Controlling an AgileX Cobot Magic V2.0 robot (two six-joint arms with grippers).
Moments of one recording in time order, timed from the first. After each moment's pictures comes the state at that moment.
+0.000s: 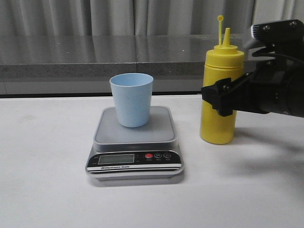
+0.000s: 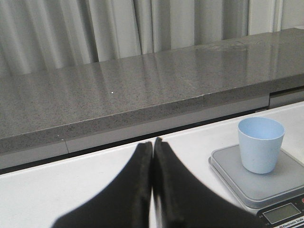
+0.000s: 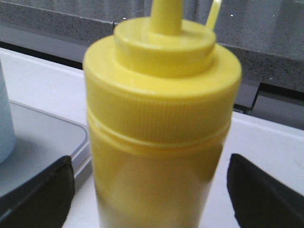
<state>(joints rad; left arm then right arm) -0.22 0.16 -0.35 -0.05 0.30 0.10 0.30 1.80 -0.53 -0.13 -1.04 0.03</state>
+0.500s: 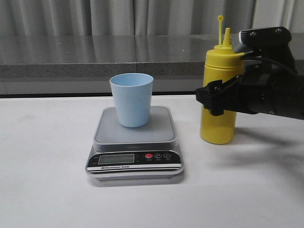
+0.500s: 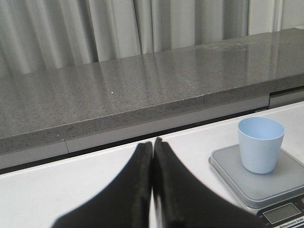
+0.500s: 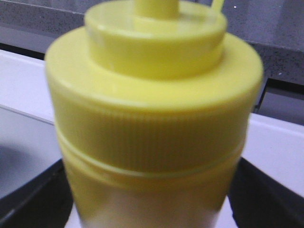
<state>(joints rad) -0.22 0.16 -0.35 -0.05 0.30 0.10 0.30 1.87 -0.60 -0.13 -1.02 0.06</state>
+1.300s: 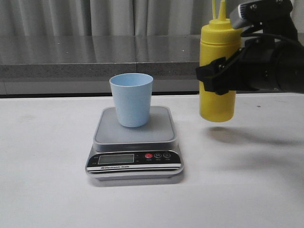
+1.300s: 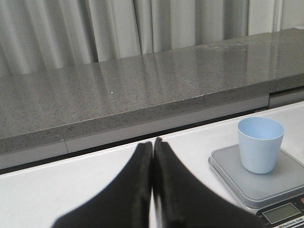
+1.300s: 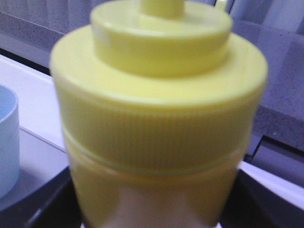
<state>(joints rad) -0.22 0.16 -0.35 -0.05 0.30 0.10 0.30 1.73 -0.62 -0.20 -0.92 -0.03</state>
